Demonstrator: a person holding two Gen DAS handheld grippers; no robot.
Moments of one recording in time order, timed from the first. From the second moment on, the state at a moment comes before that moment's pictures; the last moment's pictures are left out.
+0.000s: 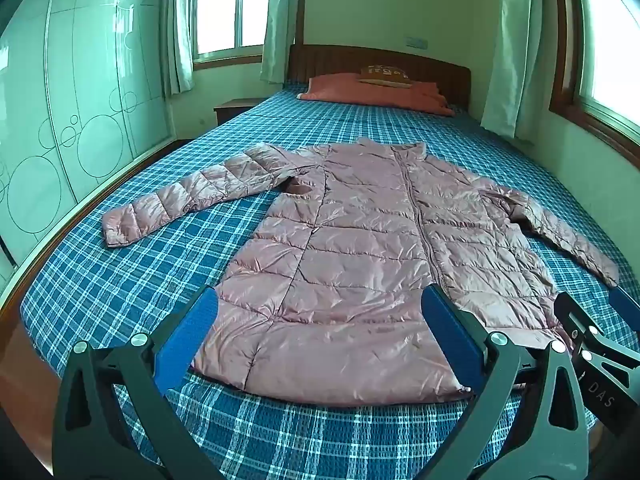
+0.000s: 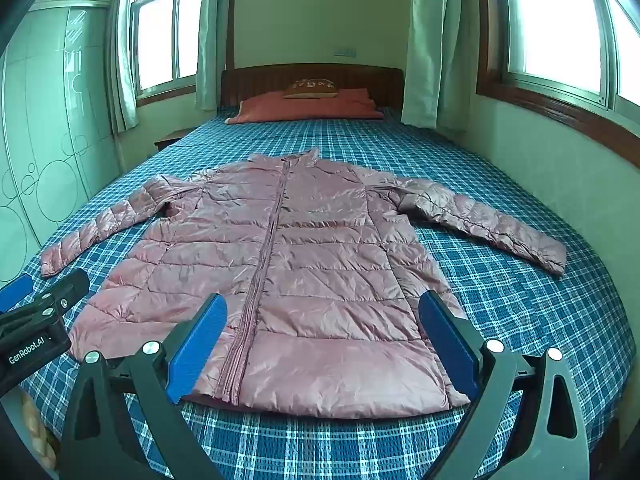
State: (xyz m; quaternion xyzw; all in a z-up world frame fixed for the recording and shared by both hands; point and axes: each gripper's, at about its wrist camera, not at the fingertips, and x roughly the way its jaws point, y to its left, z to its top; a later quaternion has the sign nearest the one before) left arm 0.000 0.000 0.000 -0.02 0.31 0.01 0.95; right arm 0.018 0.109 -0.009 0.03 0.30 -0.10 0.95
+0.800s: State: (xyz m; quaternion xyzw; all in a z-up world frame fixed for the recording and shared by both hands) left arm 0.000 0.002 -0.003 -0.01 0.32 0.01 0.95; right arm 0.017 0.110 -0.011 0.03 0.30 -0.10 0.95
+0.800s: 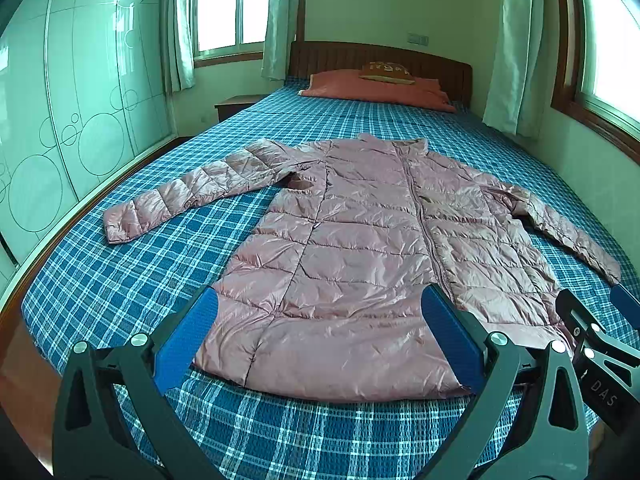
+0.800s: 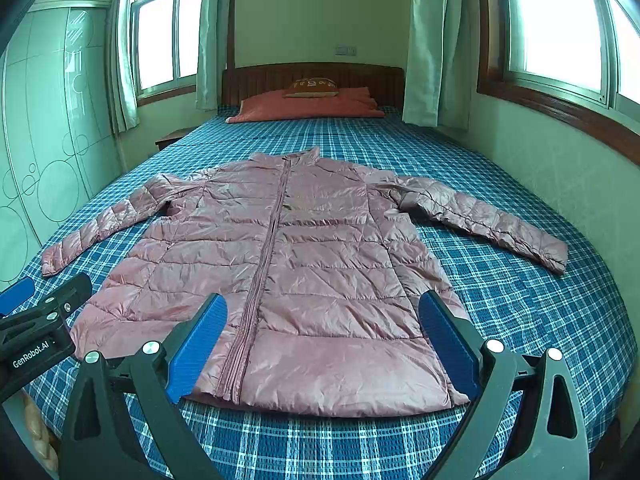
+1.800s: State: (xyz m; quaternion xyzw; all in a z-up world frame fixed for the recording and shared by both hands) left arm -0.004 0.007 -0.012 -0.01 0.33 0.01 0.94; right arm 0.019 0.110 -0.013 0.03 0.31 -0.10 0.95
